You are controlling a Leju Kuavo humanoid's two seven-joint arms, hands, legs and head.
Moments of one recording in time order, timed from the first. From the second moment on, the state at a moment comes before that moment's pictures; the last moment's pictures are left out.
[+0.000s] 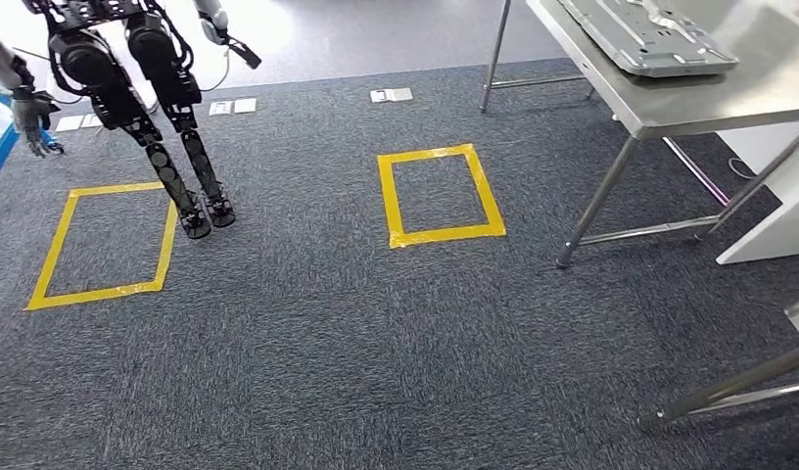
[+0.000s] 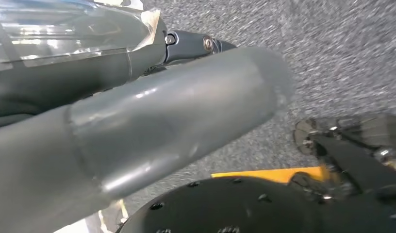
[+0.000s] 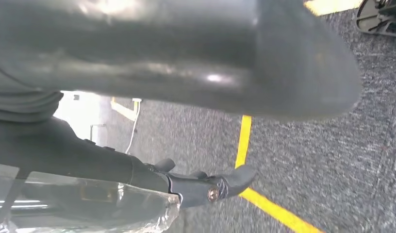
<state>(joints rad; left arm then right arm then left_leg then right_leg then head) -0.05 -0.16 0.39 -0.19 -0.52 0.15 0.17 -0.04 0.14 -0.48 -0.18 1.08 -0.12 0.33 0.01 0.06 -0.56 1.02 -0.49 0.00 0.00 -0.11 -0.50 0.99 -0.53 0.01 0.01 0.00</state>
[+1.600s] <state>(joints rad) -0.05 -0.05 0.52 -0.19 -0.45 0.14 0.04 -0.04 0.13 -0.47 -0.18 1.15 -0.14 0.30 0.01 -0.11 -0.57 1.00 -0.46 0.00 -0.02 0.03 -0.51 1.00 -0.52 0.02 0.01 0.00</state>
